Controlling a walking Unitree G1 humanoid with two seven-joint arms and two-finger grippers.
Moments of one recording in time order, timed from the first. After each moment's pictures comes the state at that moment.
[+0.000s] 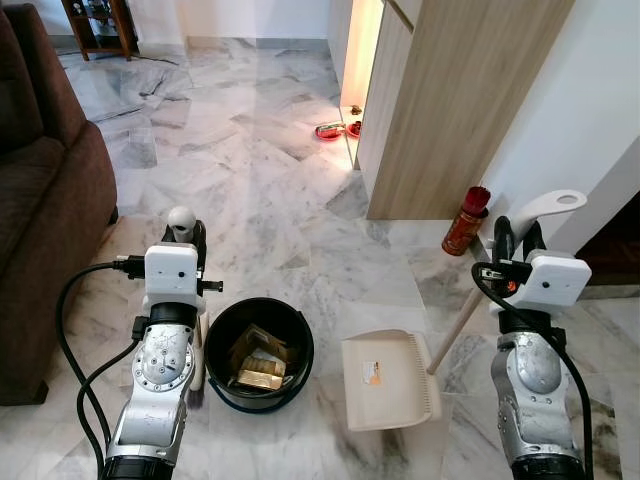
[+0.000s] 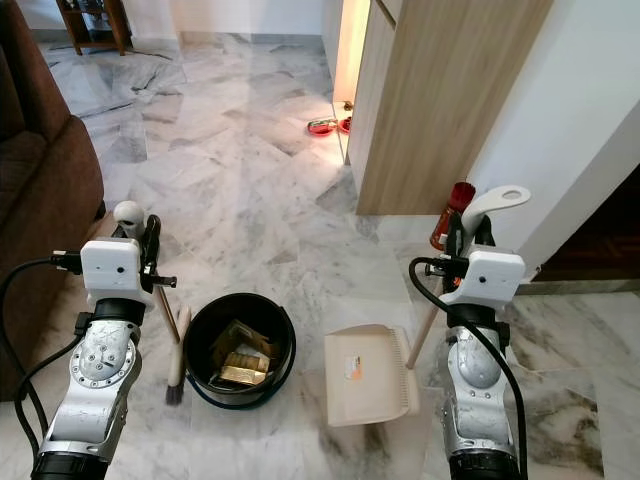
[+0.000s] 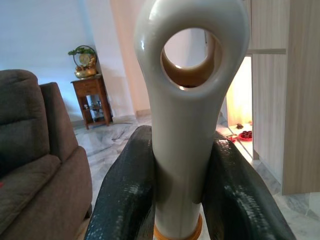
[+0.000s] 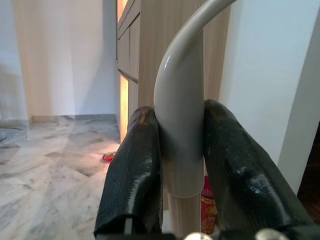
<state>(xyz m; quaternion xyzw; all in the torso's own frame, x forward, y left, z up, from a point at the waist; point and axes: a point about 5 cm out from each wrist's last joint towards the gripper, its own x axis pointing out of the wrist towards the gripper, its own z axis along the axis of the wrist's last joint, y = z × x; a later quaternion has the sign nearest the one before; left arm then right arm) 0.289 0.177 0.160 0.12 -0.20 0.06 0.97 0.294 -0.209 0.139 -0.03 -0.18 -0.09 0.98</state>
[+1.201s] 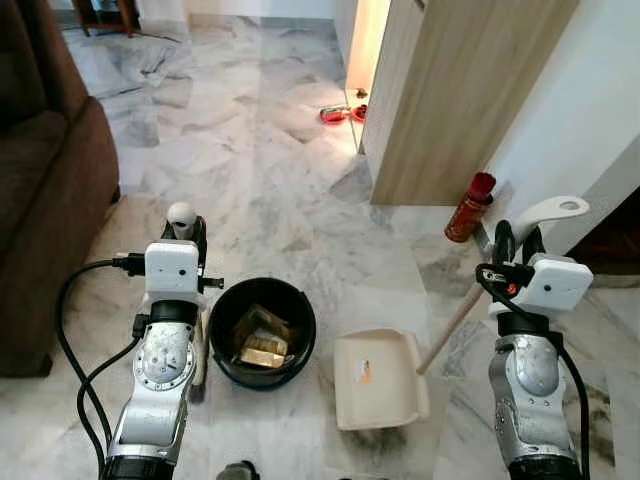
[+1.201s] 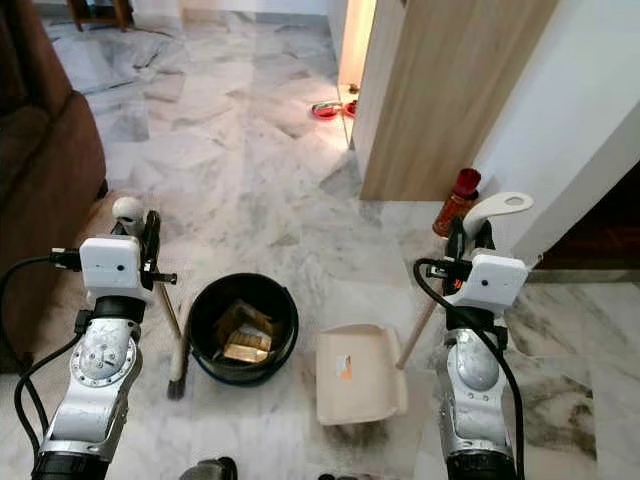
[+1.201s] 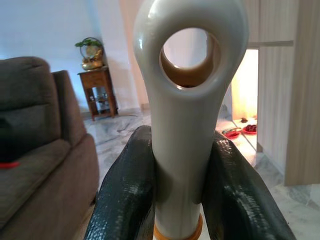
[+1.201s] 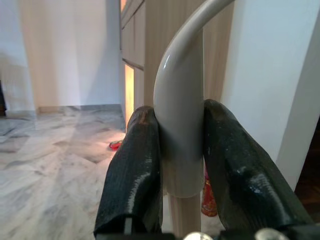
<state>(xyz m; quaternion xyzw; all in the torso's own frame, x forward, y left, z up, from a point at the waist) 0.288 0.176 0.164 0.12 -0.20 0.06 0.97 0.294 -0.209 0.134 -0.01 -0.17 -0.10 0.98</state>
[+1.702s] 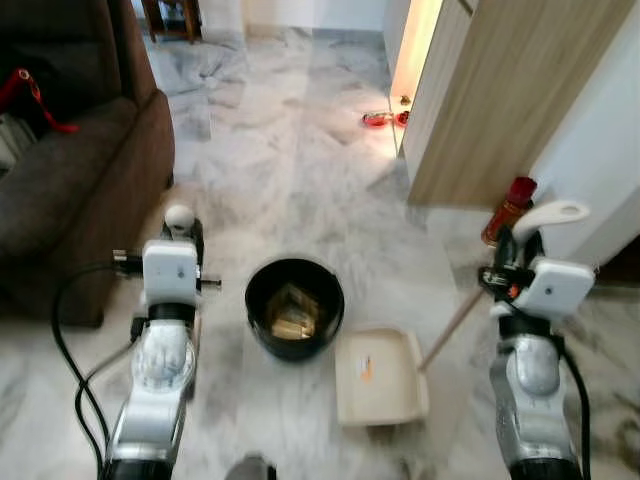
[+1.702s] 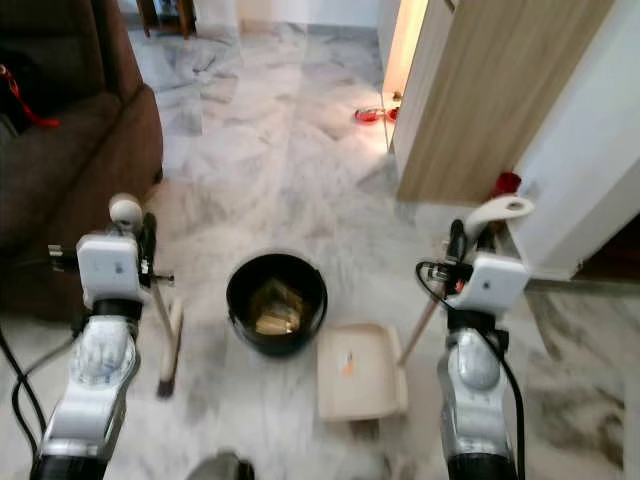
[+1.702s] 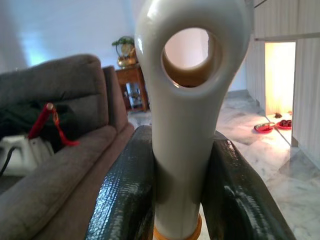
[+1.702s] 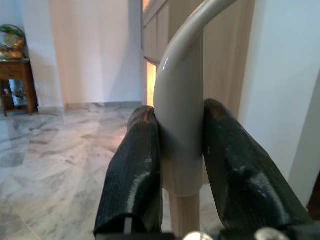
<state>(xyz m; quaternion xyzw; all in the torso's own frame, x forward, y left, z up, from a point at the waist) 0.286 0.181 0.166 0.12 -0.20 0.07 0.97 0.294 -0.209 0.131 -0.01 -0.17 -0.10 0.98</state>
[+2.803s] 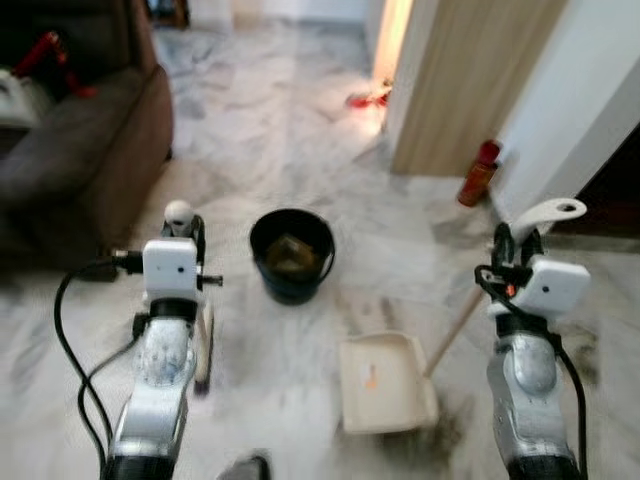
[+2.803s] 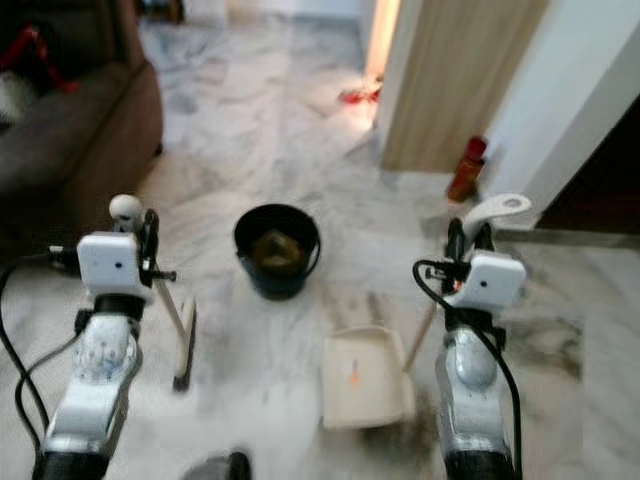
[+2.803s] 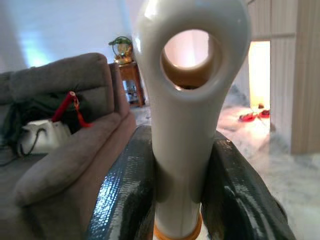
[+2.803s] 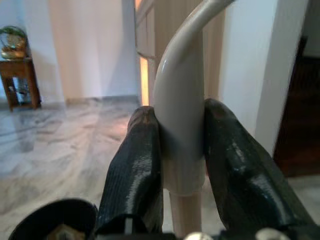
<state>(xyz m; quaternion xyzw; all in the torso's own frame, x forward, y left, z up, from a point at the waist) 0.291 0.177 0.158 0.12 -0.19 0.06 0.97 0.289 -0.210 0.119 -0.01 -0.15 -0.11 0.98</state>
